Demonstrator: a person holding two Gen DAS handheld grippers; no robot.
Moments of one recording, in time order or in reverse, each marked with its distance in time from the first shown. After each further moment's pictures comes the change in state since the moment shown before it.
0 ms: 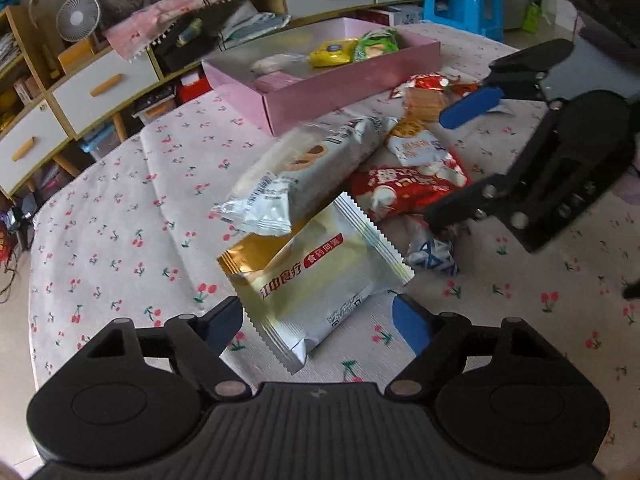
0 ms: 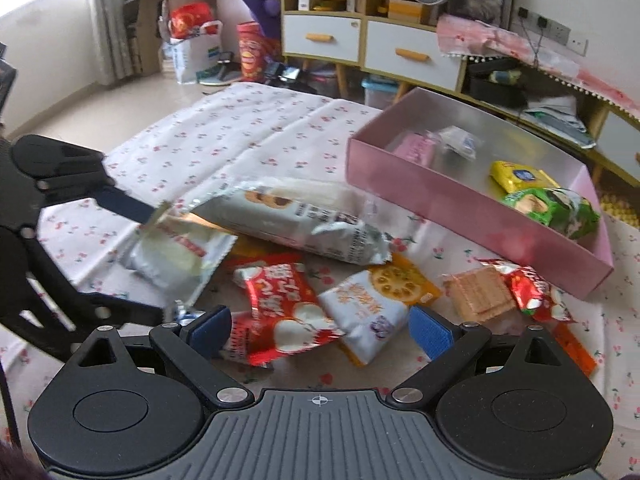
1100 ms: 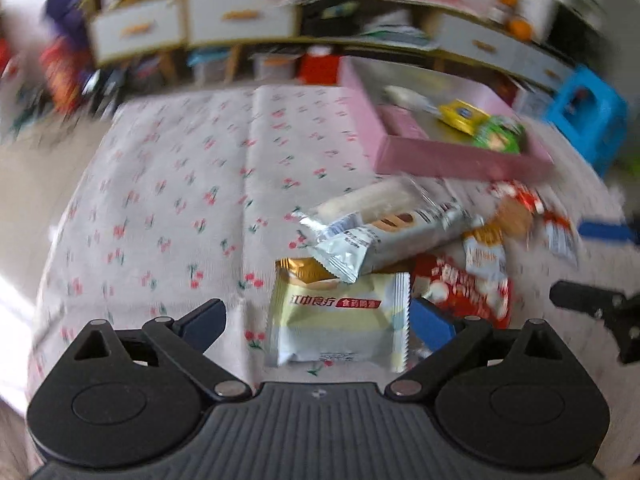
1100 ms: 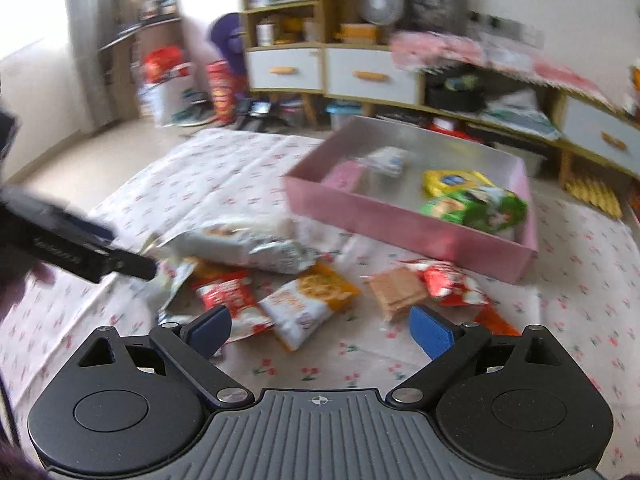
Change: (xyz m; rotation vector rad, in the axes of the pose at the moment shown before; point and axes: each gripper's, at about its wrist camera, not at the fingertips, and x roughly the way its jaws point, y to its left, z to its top) left arm -0.014 0.022 0.021 -0.473 -0.010 0.122; right arm -0.052 -0.044 -0.010 0.082 -0.089 0.014
